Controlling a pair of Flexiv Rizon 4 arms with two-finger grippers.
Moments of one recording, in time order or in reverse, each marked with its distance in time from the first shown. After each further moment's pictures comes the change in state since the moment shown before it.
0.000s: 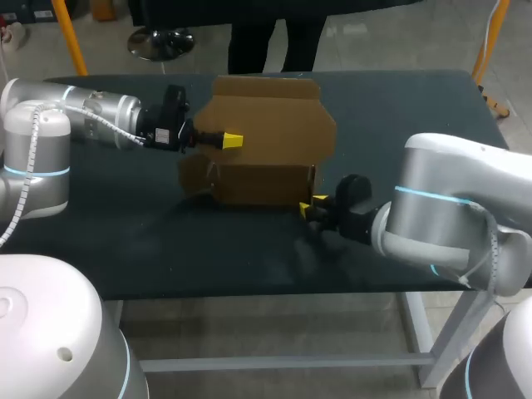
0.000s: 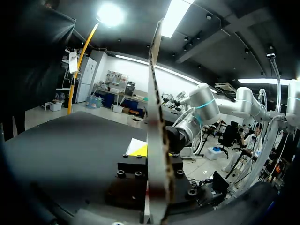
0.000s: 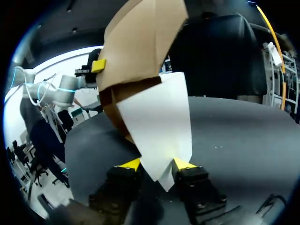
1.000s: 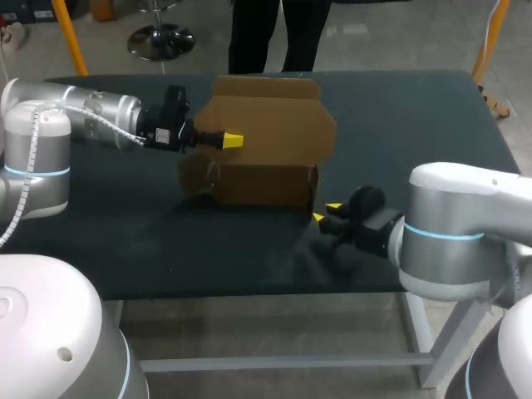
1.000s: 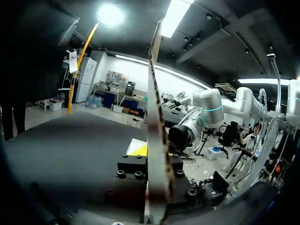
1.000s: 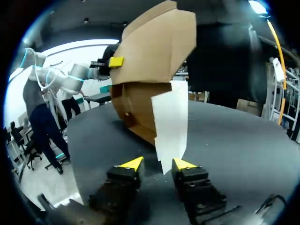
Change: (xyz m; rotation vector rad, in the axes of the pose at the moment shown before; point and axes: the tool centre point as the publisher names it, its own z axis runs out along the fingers) left arm 0.000 0.000 0.000 0.000 0.000 0.000; right arm -0.001 -0.010 -0.042 0.007 -0.018 -0.146
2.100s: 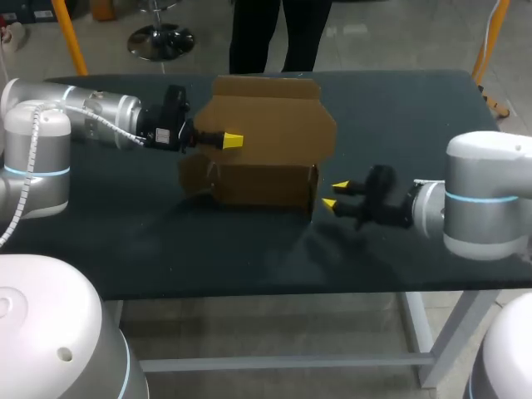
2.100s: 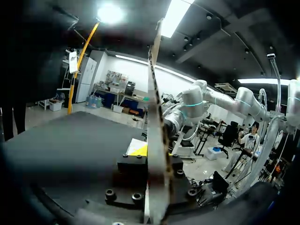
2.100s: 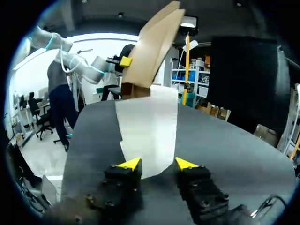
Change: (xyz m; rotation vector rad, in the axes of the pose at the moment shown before) left arm 0.000 0.000 0.000 0.000 0.000 0.000; right arm -0.043 0.016 0.020 -0.041 0.212 -0.224
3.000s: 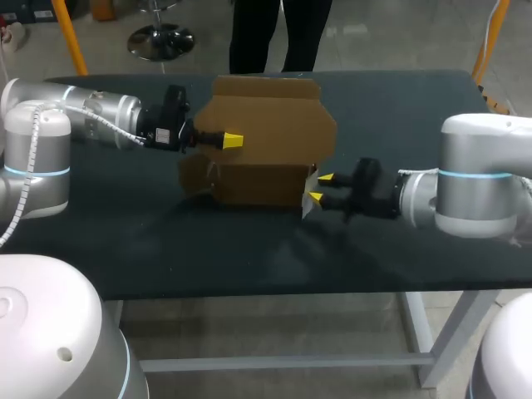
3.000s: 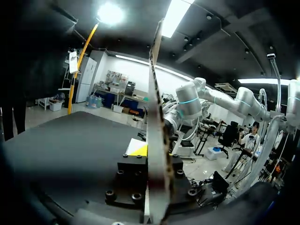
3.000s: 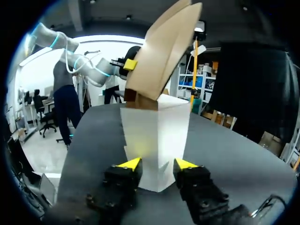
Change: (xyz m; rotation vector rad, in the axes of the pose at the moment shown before) left arm 0.000 0.000 0.000 0.000 0.000 0.000; right arm 0.003 0.021 0.026 -0.045 0.046 -0.040
